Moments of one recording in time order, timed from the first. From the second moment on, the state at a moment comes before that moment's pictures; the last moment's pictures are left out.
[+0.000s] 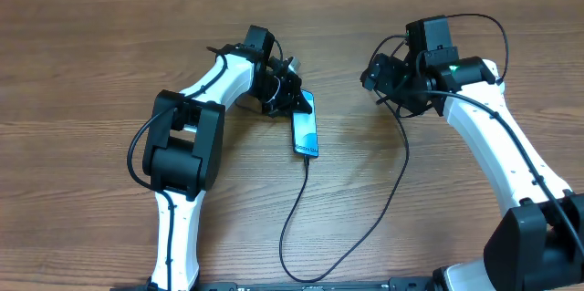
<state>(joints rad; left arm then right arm) -0.31 2.32 1.67 -0.76 0.78 -0.37 0.19 1.66 1.33 -0.78 -0.16 0.62</state>
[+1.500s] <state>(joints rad) -0.31 2.31 1.69 -0.85 0.76 -0.51 0.19 1.66 1.33 -0.78 -0.16 0.62</state>
